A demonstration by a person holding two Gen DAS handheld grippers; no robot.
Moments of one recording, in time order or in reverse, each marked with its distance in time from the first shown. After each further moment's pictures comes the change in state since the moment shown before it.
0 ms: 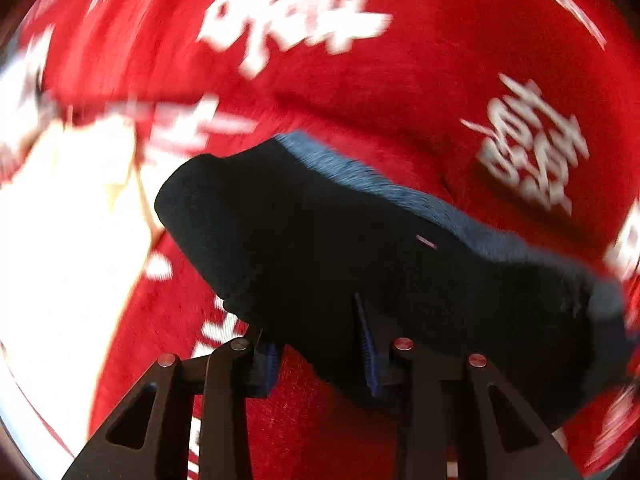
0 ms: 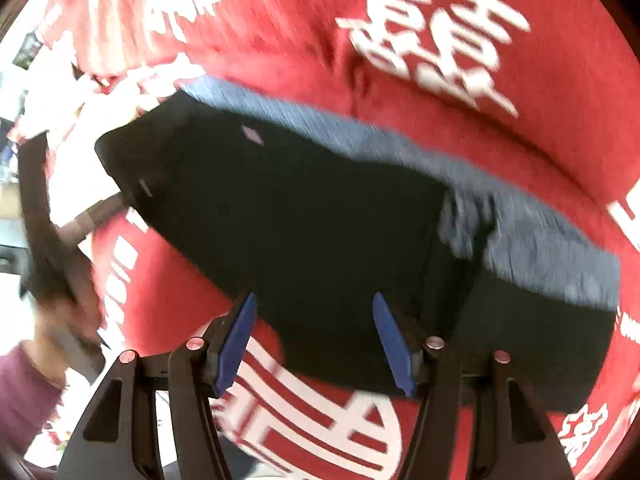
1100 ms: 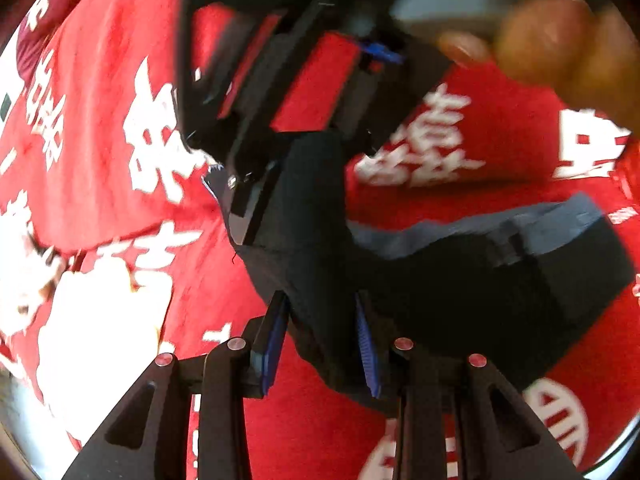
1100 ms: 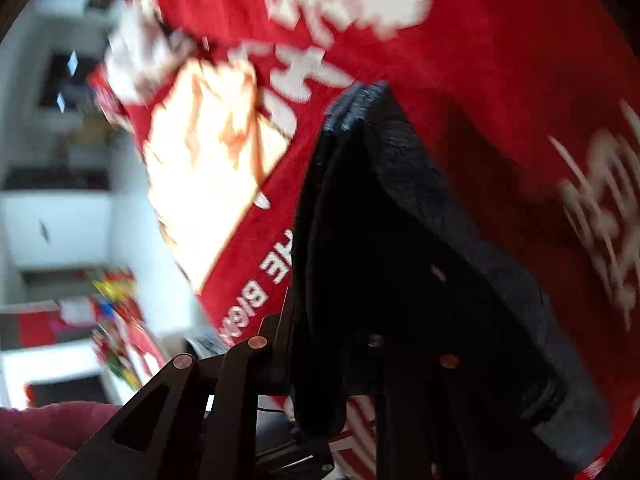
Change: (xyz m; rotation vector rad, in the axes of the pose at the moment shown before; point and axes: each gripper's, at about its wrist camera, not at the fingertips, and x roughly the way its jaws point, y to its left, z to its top) left arm -0.080 -0.111 -0.003 0.366 -0.173 0.010; right arm -0.005 0.073 0.120 -0.164 0.208 0.359
